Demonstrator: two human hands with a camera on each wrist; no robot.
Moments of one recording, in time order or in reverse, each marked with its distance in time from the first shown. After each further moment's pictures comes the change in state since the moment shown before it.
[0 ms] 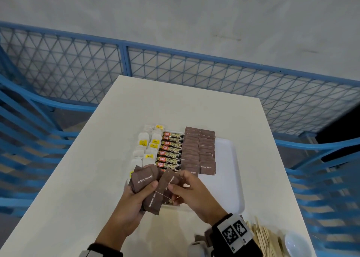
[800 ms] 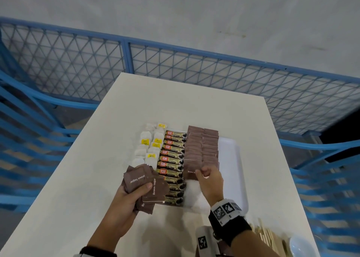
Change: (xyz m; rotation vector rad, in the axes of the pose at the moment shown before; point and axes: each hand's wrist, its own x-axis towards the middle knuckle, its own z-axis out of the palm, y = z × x) left_hand 0.001 0.009 -0.016 0.048 0.026 0.018; right_hand 0.063 0.052 -0.051 -0.453 0.709 -0.042
